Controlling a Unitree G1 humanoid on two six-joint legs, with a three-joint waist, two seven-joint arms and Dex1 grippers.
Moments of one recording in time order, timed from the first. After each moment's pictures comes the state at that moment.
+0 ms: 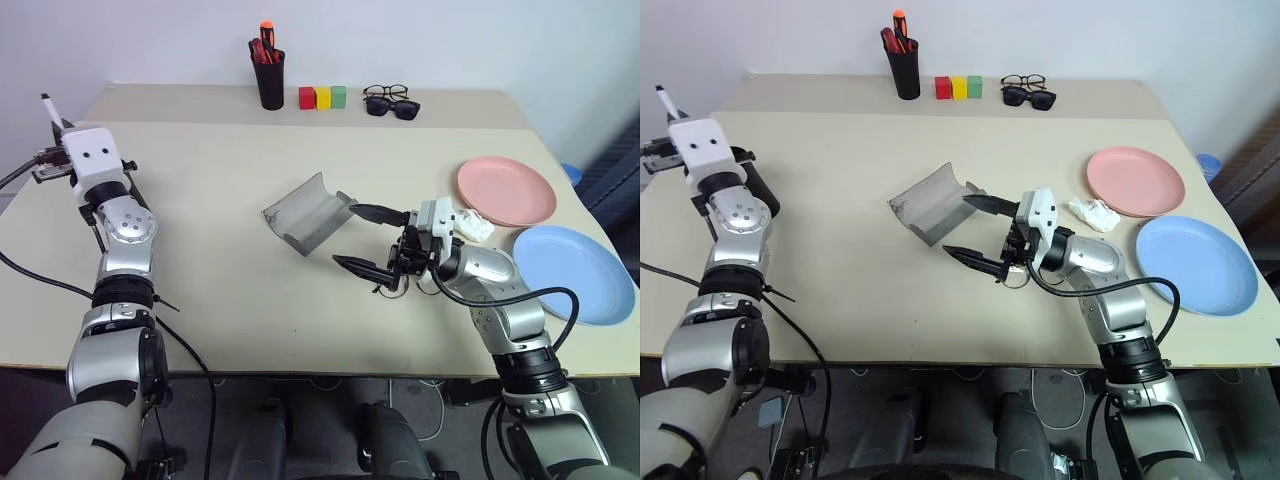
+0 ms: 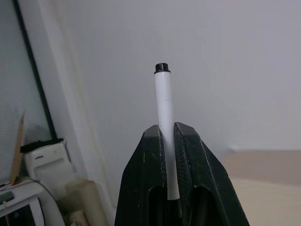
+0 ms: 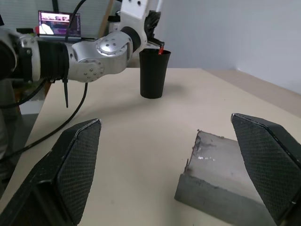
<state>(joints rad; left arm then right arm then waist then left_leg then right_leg) -0.88 0.49 0.26 0.97 0.24 -0.44 0.59 -0.43 -0.42 0.07 -0.04 0.46 0.12 1.03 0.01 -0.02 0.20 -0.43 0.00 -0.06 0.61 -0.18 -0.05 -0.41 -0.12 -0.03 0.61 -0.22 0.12</state>
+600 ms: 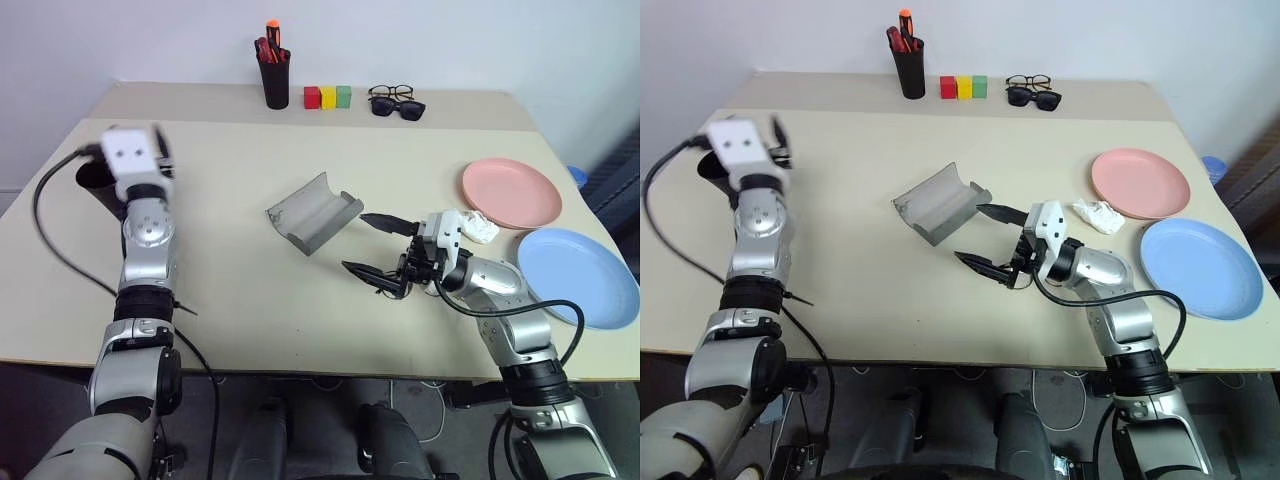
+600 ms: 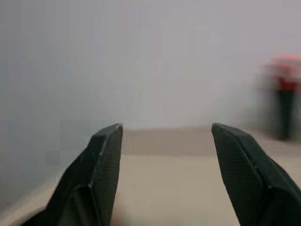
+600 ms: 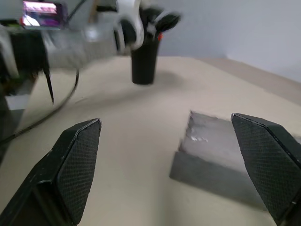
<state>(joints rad) -0.78 0.43 0.10 0.41 -0.14 0.06 -0.10 -0.33 -0.46 0.02 -0.07 0.44 0.09 0.98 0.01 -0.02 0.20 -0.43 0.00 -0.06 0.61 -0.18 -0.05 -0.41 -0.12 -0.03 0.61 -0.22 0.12</state>
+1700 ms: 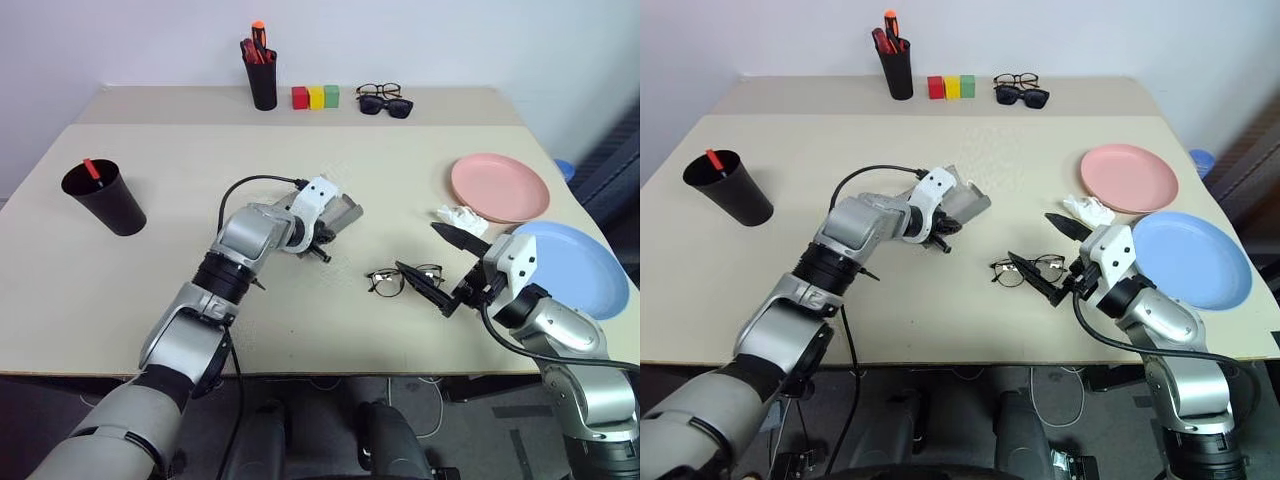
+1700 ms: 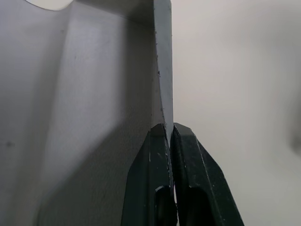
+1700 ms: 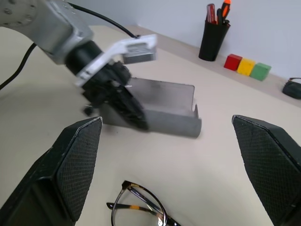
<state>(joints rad) -0.93 0.32 -0.39 0.32 -0.18 0.91 -0.76 0.01 -0.53 -0.17 -0.43 0.44 0.20 0.71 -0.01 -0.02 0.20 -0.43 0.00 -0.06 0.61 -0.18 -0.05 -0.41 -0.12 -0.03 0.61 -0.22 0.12</state>
